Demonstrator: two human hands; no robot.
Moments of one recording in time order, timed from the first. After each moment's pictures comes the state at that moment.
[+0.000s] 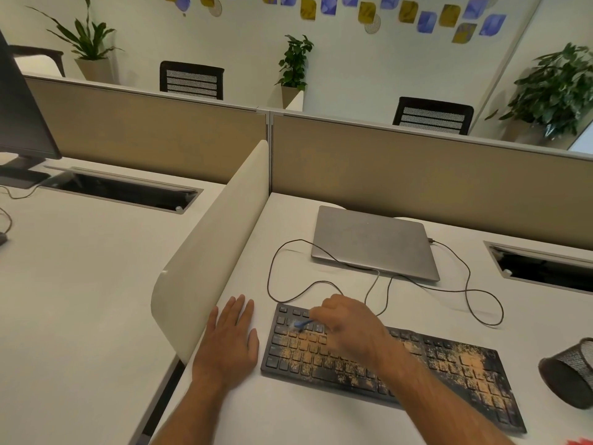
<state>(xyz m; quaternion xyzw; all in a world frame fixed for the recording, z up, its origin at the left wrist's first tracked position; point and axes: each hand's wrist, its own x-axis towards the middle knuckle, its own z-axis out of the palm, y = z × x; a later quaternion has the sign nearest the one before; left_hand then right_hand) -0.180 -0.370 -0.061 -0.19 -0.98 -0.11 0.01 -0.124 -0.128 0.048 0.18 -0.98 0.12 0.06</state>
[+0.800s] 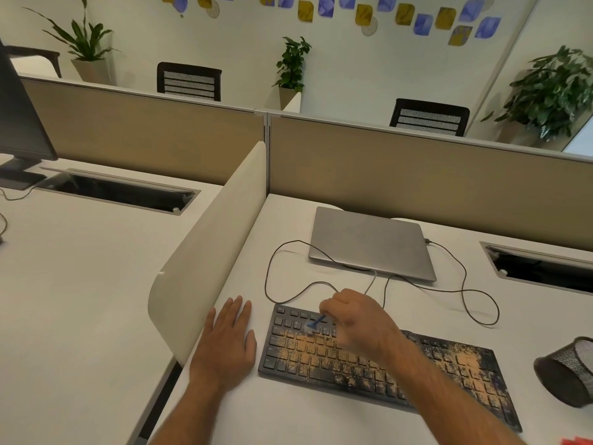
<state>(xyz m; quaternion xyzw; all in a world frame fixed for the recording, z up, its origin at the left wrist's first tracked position) -0.180 -0.371 -0.062 -0.19 -0.97 -0.13 0.01 -0.121 -0.112 0.056 0.16 -0.98 0.12 0.07</state>
